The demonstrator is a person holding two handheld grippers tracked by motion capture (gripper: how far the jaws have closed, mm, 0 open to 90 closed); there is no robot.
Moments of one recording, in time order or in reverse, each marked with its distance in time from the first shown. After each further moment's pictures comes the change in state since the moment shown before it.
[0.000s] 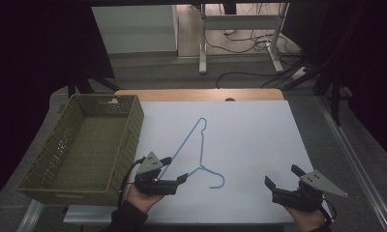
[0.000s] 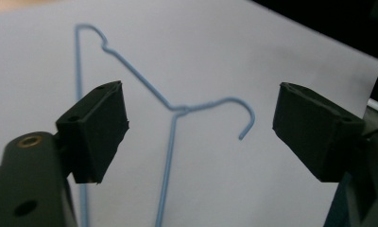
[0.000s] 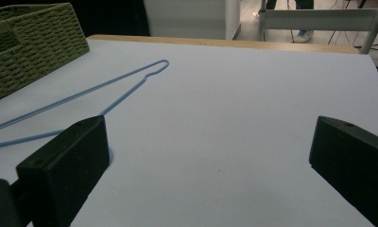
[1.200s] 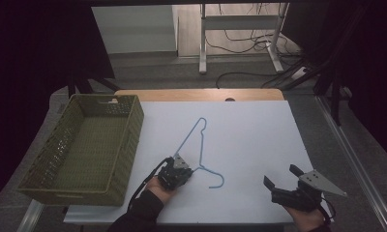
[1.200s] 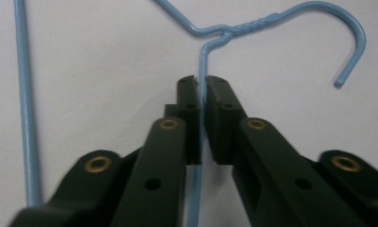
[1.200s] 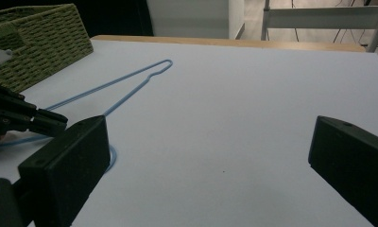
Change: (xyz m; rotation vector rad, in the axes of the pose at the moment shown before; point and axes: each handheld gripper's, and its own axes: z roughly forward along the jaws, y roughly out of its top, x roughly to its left) left arm 0.009 -0.018 0.077 0.267 0.122 0.116; right arm 0.001 0.000 0.002 -0.001 0.017 0.008
